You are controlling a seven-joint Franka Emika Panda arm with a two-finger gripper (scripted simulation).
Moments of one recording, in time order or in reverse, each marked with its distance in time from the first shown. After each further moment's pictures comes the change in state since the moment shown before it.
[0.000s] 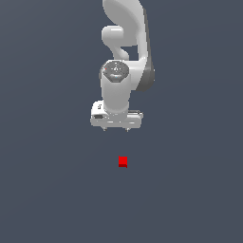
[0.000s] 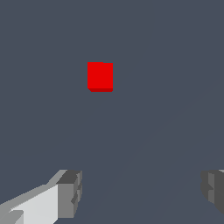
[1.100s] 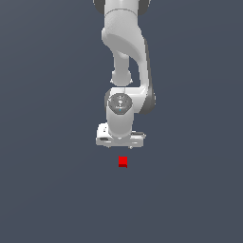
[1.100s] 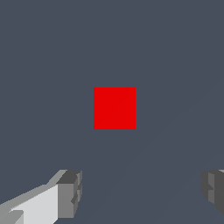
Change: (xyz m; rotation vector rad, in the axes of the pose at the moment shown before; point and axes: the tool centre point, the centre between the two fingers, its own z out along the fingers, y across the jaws) arm 0.053 -0.020 0.070 0.020 0.028 0.002
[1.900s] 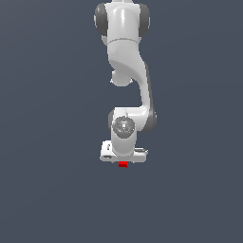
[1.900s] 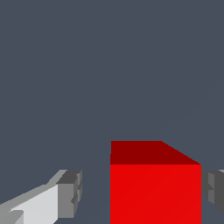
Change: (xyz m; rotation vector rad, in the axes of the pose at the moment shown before) arm 0.047 -0.017 0.058 0.016 0.023 0.001
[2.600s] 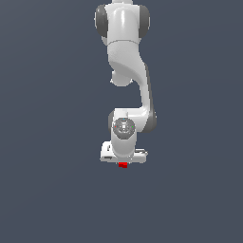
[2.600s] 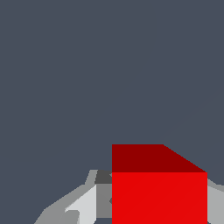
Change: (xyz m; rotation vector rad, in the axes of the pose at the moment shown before) arm 0.003 -0.001 0.002 0.001 0.002 0.000
